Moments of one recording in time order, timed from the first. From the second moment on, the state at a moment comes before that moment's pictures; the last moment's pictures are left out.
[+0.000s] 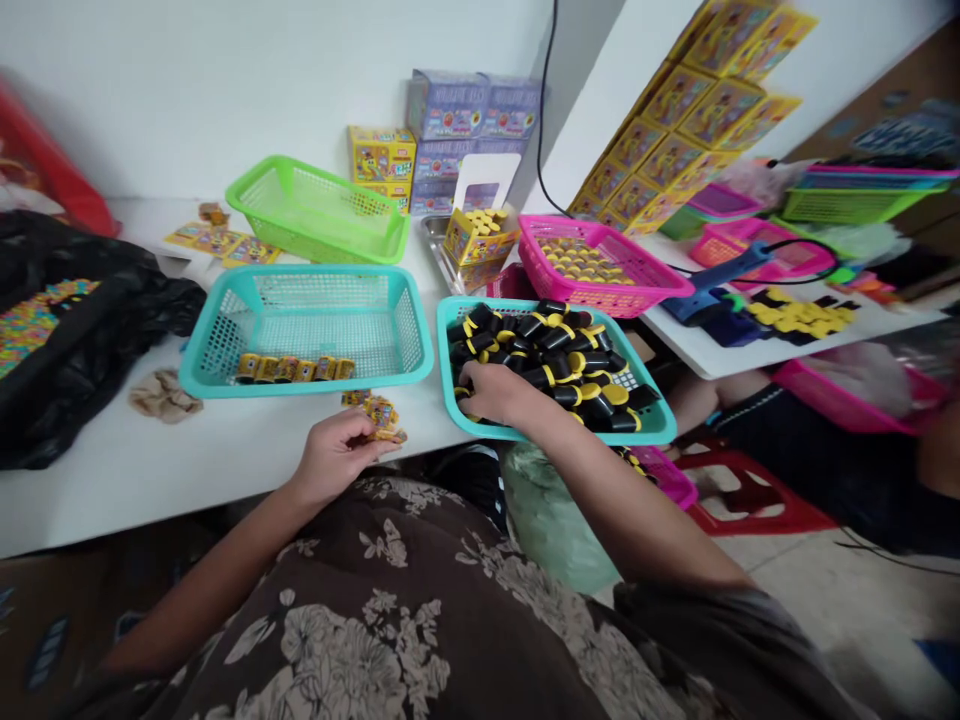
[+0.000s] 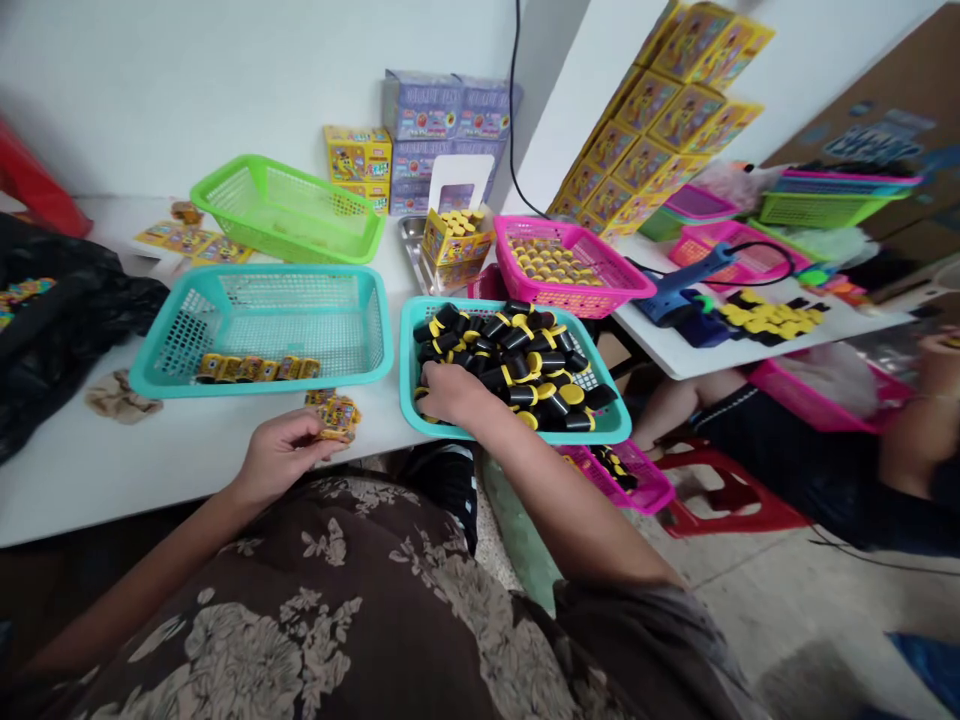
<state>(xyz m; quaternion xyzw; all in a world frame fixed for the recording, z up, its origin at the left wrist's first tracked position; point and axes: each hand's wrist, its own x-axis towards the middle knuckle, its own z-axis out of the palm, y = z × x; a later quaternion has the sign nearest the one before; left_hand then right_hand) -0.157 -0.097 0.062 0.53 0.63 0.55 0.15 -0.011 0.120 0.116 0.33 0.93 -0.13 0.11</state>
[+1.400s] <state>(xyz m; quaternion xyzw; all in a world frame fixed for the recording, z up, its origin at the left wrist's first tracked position) -0.156 -0.107 0.064 0.33 0.59 0.59 0.45 -0.018 0.055 0.110 0.10 0.82 -0.55 -0.14</state>
